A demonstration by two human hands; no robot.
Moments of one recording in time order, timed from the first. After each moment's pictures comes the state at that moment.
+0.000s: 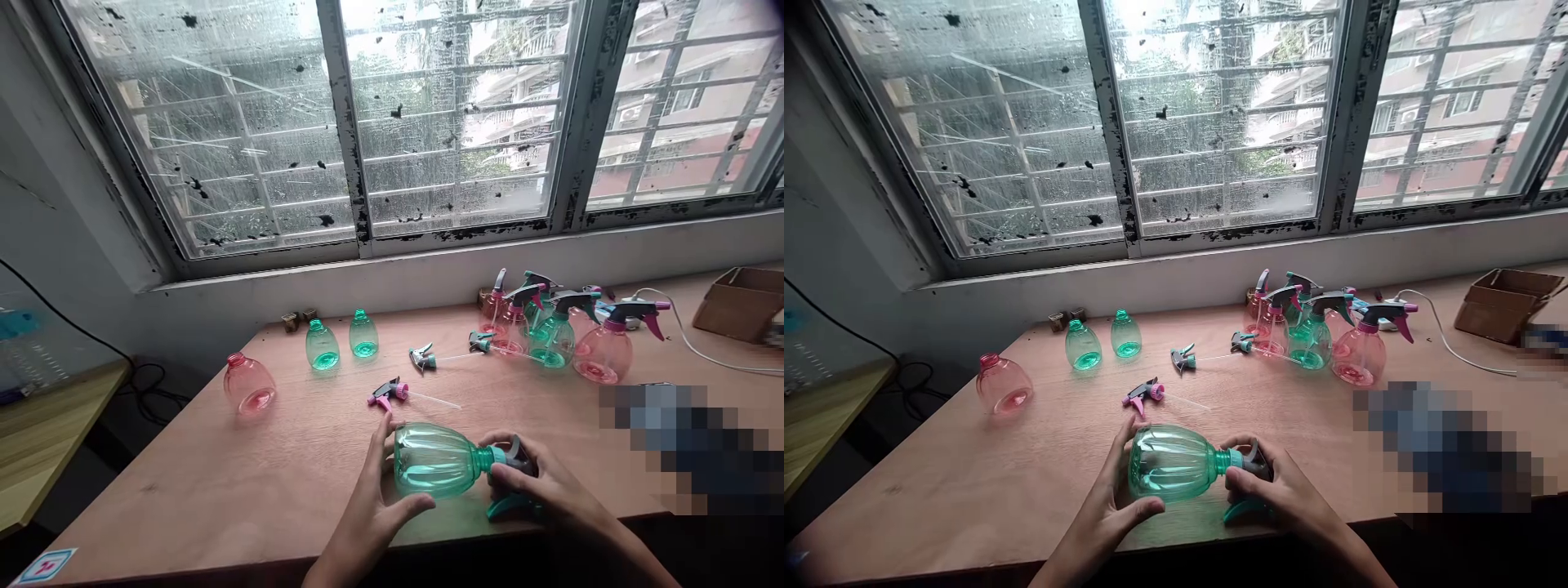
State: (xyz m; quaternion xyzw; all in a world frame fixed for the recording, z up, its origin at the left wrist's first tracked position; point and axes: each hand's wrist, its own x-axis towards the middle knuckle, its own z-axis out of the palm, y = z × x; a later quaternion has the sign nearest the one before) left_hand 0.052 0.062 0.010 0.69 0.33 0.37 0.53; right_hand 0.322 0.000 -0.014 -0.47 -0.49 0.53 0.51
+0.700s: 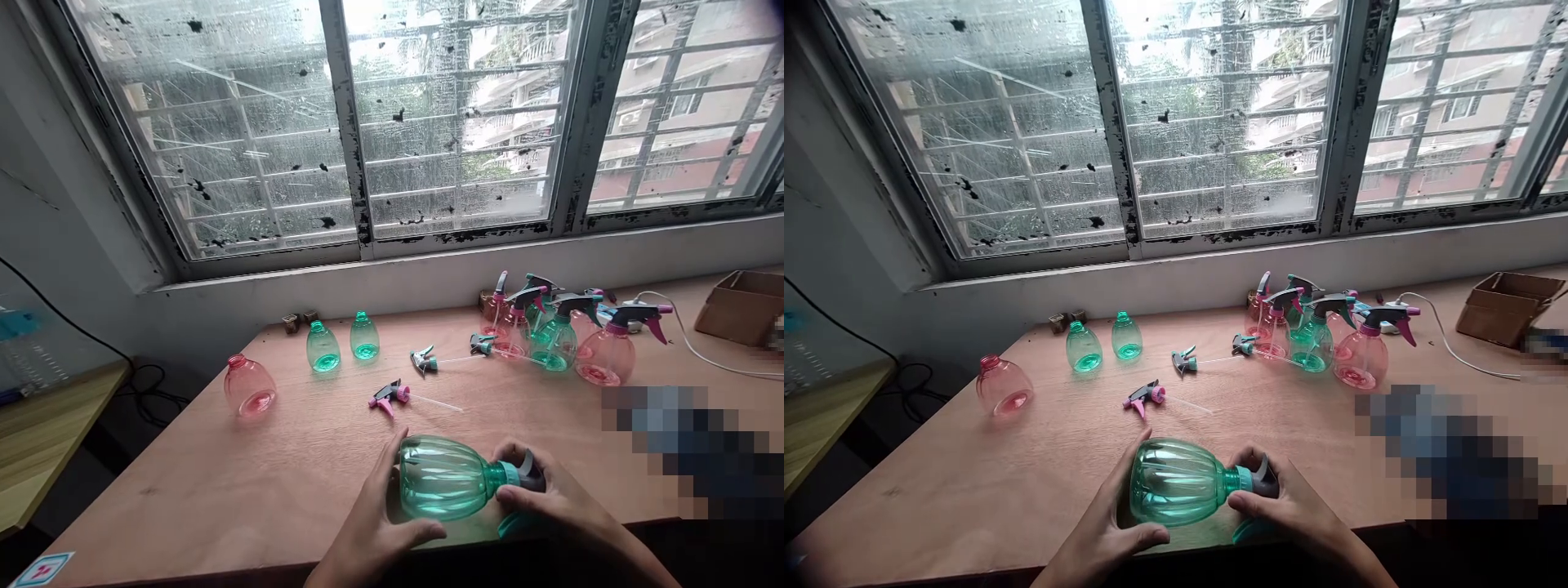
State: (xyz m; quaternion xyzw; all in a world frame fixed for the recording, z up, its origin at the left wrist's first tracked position) left_hand 0.046 0.061 0.010 0.73 0.35 0.30 0.50; right_hand 0.325 0.000 -0.016 -0.47 -0.55 0.50 0.48
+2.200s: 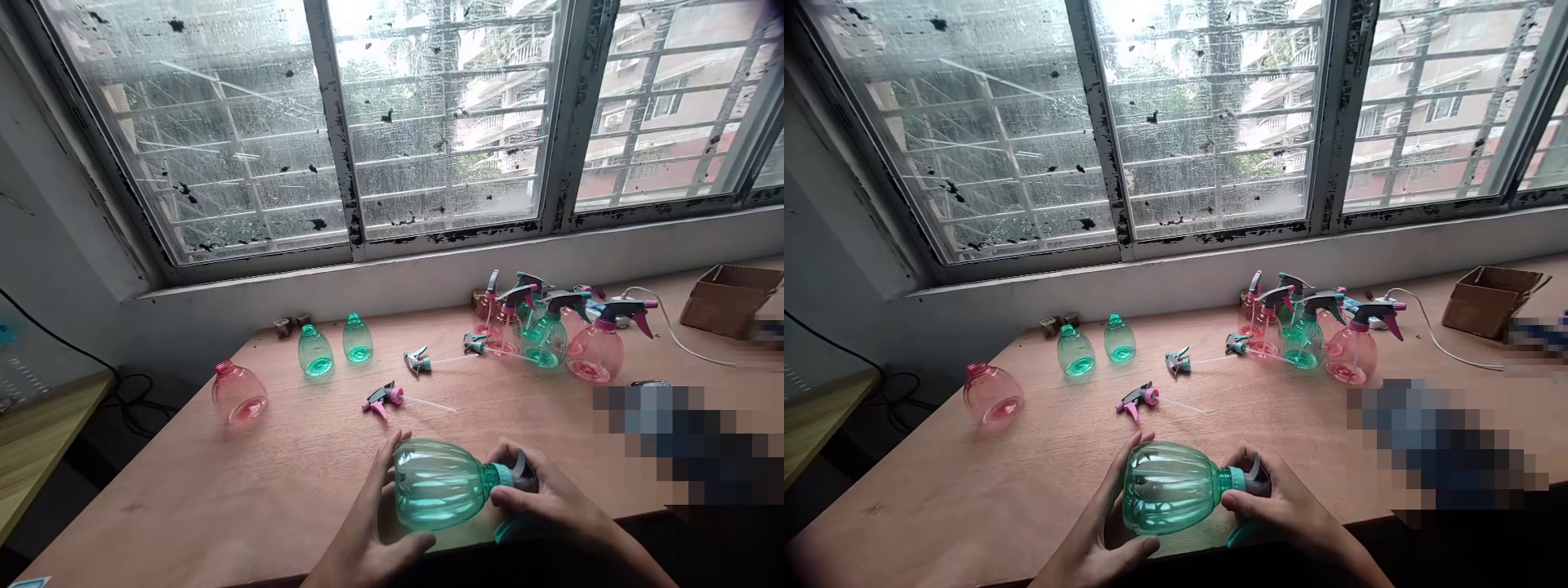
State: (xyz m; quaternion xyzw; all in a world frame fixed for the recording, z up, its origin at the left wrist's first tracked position) left_hand 0.041 0.055 0.008 0.71 0.23 0.29 0.60; right_hand 0.322 -0.003 -0.008 -0.47 -0.53 0.52 0.47
